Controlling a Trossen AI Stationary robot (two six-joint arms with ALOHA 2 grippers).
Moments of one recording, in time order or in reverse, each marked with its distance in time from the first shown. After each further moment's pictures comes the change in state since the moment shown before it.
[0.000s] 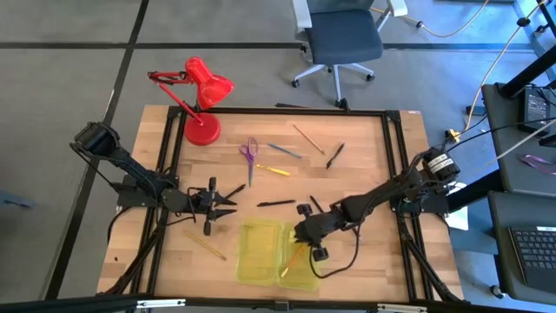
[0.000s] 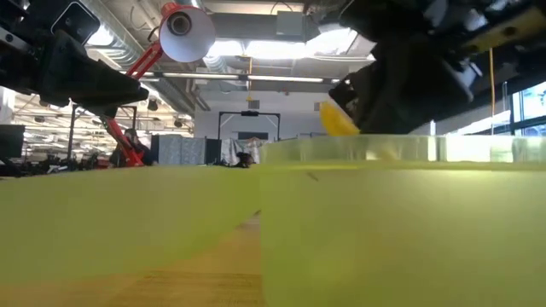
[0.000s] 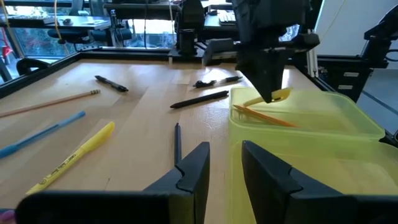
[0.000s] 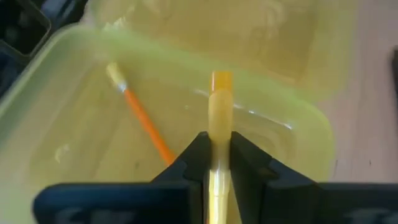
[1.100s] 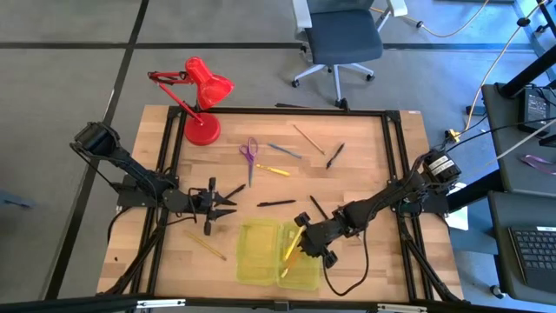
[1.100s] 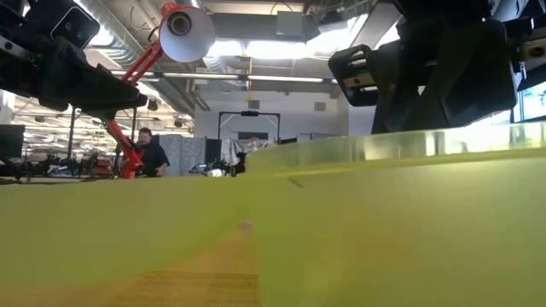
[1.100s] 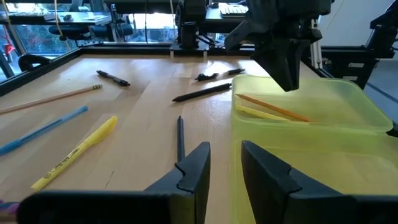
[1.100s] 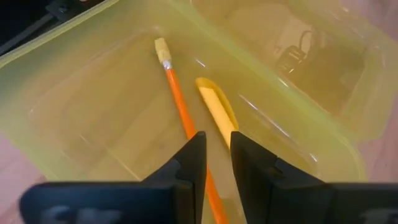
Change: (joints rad) left arm 0.000 0.000 0.000 -0.032 -0.003 0.000; right arm 0.053 -0.001 0.000 -0.001 -0.020 -0.263
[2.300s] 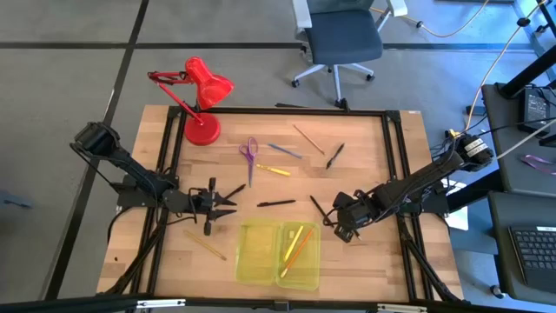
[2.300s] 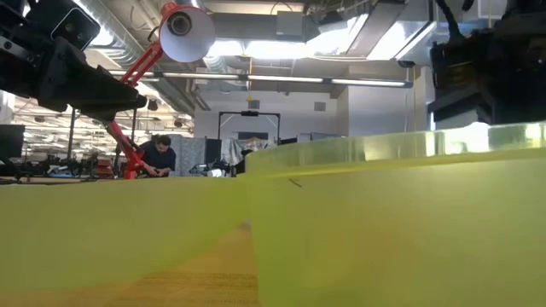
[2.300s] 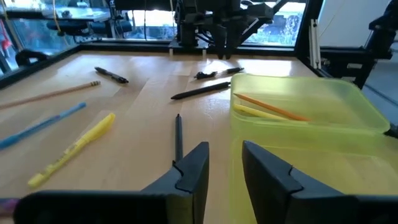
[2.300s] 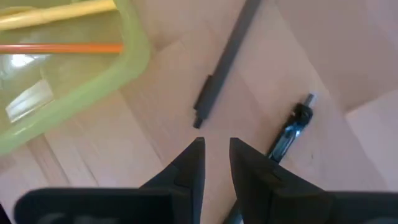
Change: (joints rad) left arm 0.000 0.000 0.000 -0.006 0.005 -0.029; right arm -0.009 -0.392 -0.202 -0.602 0.113 1.240
